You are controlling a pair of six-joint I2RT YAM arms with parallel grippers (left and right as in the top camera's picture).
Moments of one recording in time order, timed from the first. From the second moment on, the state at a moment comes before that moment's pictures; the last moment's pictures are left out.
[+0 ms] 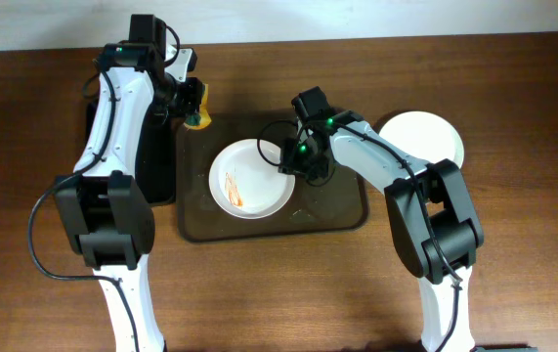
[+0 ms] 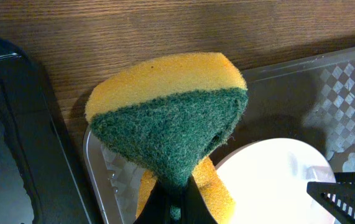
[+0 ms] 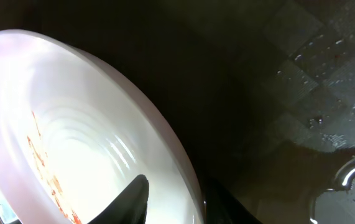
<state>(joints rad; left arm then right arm) -0.05 2.28 2.14 -1.13 0.24 0.02 0.42 2.19 1.58 -0.65 -0.36 0.60</state>
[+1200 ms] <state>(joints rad) -0.22 2.28 1.88 -0.84 0.26 0.14 0.36 2.20 1.56 -0.56 -0.32 0.71</state>
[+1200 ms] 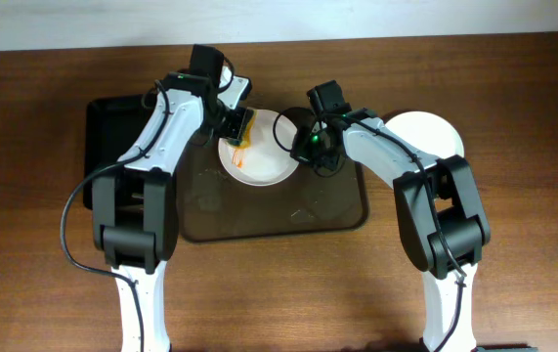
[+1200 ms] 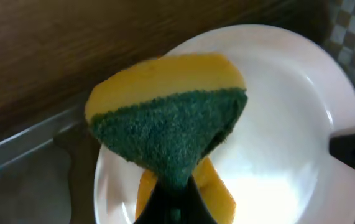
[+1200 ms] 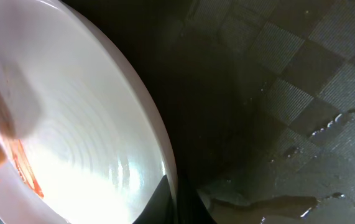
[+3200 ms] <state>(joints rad) -0.21 2.40 2.00 -0.92 0.20 0.17 0.37 2.20 1.56 -0.55 -0.33 0.68</state>
